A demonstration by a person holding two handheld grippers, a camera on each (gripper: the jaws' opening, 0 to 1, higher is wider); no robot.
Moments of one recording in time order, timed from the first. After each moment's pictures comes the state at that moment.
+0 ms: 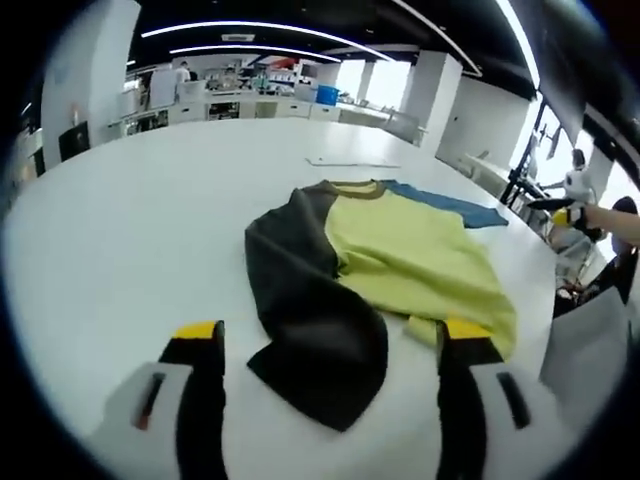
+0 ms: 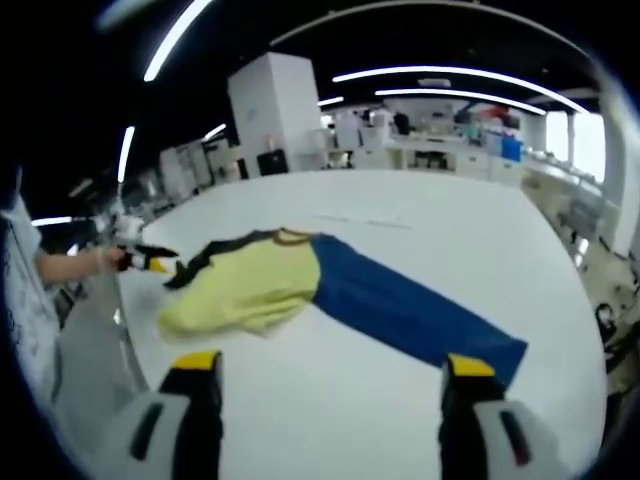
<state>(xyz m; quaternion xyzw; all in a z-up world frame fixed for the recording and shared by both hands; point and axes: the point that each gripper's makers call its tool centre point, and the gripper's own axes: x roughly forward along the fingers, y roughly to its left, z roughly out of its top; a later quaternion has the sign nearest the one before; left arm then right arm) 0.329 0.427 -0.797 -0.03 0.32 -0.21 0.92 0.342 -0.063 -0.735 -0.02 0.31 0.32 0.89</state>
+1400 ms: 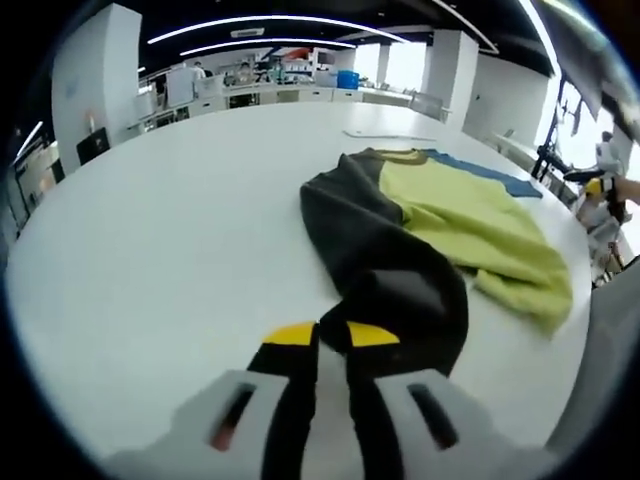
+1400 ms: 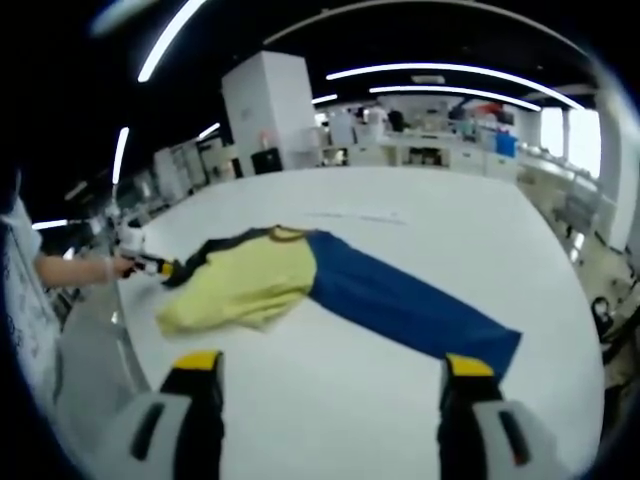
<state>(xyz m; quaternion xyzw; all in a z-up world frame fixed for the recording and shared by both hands) 0.331 0.471 -0.837 0.01 0.34 -0.16 0.93 0.337 -0.072 -0.737 -0.02 0.32 0.31 0.89</state>
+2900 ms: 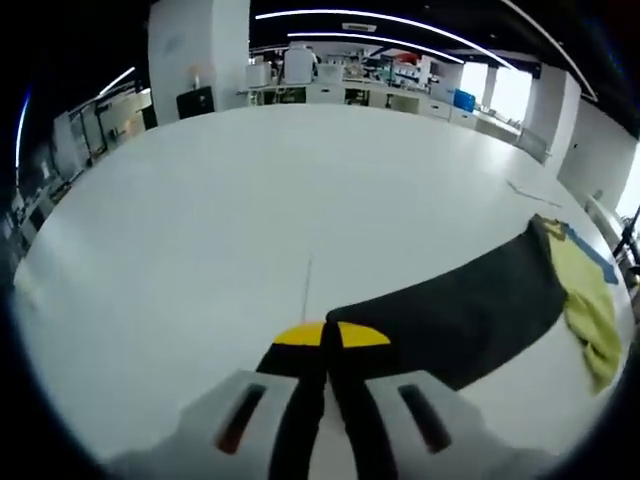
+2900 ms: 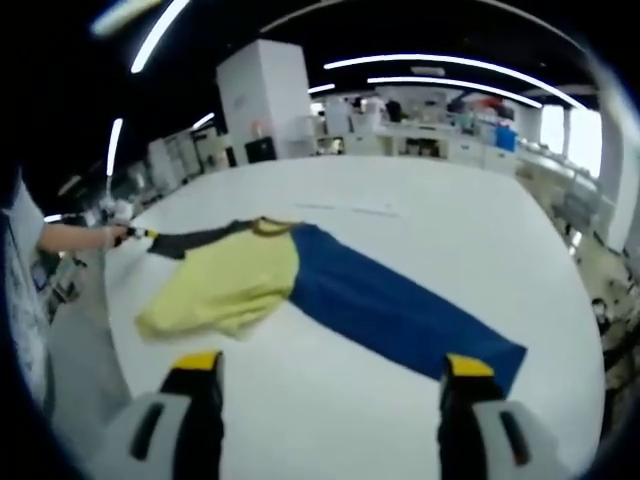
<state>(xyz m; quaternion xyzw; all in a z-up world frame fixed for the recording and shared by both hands) 0.367 0.702 -0.824 -0.06 0.36 0.07 0.93 0.375 -0.066 -0.758 -0.03 0.34 0.30 0.89</state>
